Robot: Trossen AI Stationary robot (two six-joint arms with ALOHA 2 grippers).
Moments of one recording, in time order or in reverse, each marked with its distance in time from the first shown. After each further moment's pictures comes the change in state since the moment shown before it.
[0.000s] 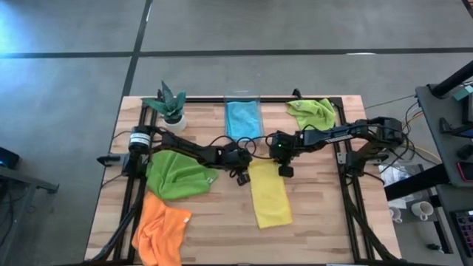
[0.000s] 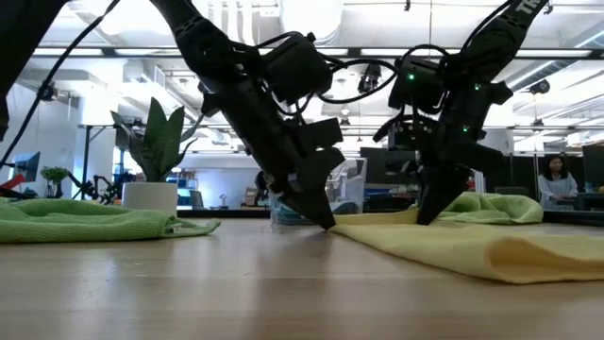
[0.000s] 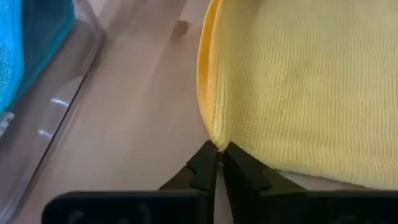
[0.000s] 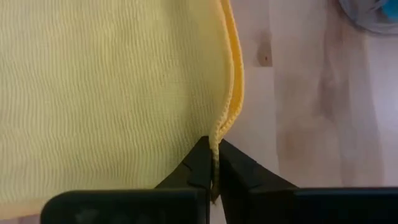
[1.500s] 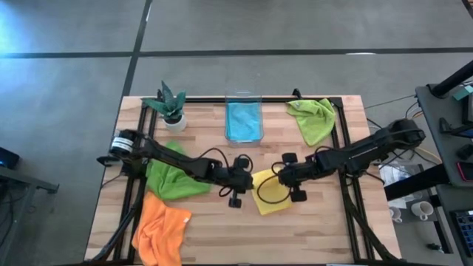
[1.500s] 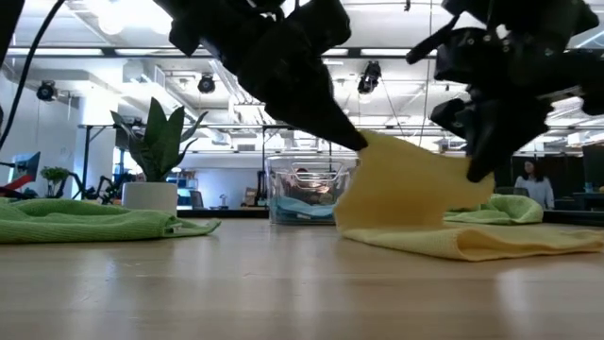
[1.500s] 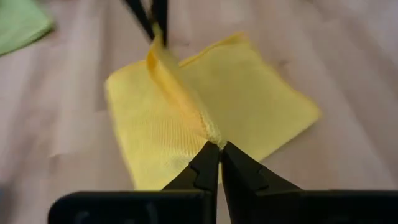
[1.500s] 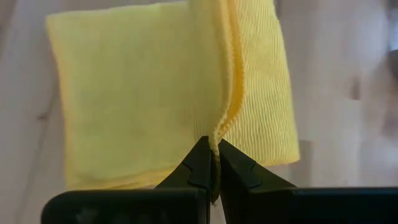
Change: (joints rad) left arm -0.206 -0.168 0.013 0.046 0.133 0.341; right arm 0.461 -0.214 0.019 -0.180 0.196 0.235
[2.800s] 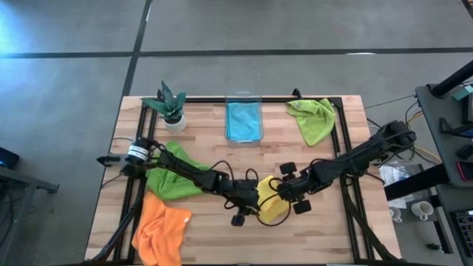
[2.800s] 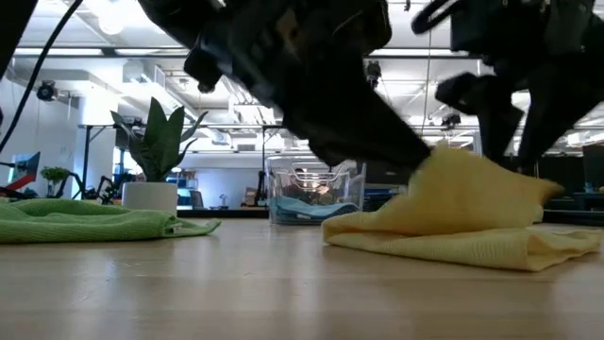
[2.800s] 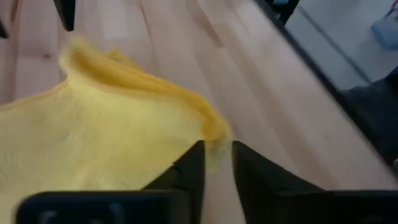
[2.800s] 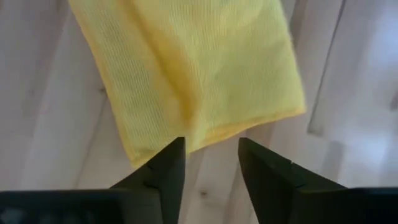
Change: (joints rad) left arm -0.065 0.176 0.064 0.216 0.277 -0.172; right arm 0.156 0.125 0.199 -0.232 0.027 0.021
